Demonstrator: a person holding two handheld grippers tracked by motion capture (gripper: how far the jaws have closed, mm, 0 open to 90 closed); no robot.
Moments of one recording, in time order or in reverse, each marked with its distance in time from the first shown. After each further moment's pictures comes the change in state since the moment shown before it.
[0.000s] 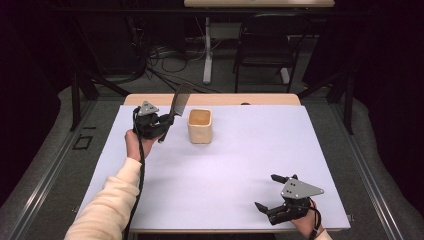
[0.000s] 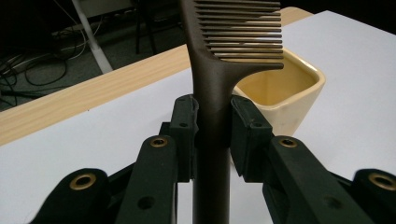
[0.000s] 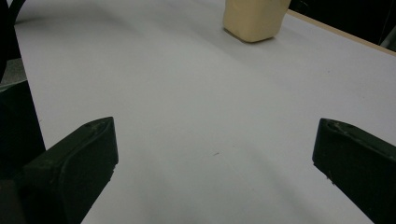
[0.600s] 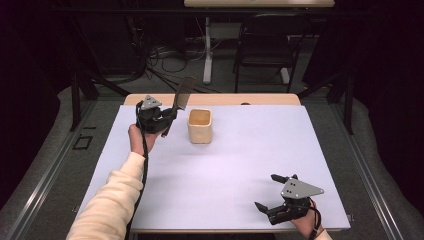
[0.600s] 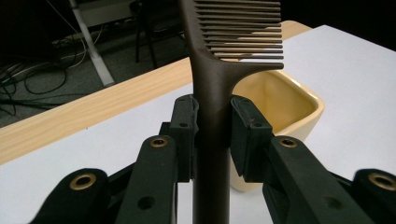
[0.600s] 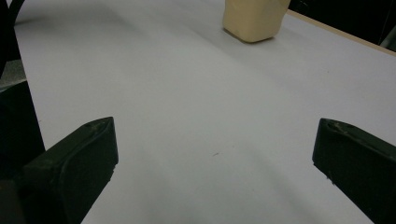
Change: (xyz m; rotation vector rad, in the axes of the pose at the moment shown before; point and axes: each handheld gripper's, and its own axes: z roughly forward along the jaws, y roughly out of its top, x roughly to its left) left arm -0.002 0.016 0.008 -0.029 -0.003 0.004; right arm 0.000 0.000 0.000 0.001 0.000 0.001
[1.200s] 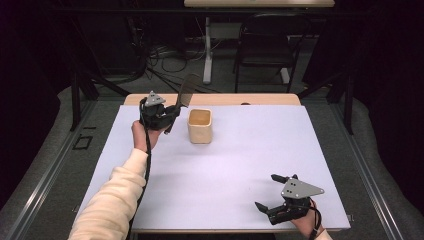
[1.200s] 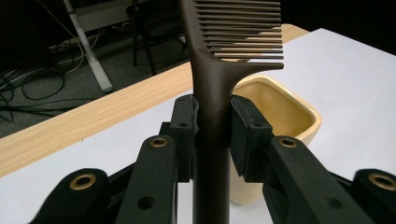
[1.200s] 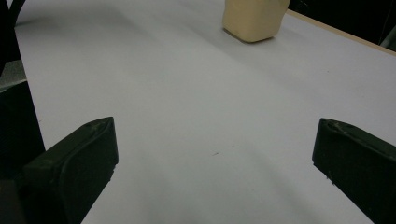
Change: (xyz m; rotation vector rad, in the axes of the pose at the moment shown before) left arm -0.001 0.009 0.007 -0.004 -0.009 0.010; right arm 0.000 0.000 0.000 -0.002 0.002 0.003
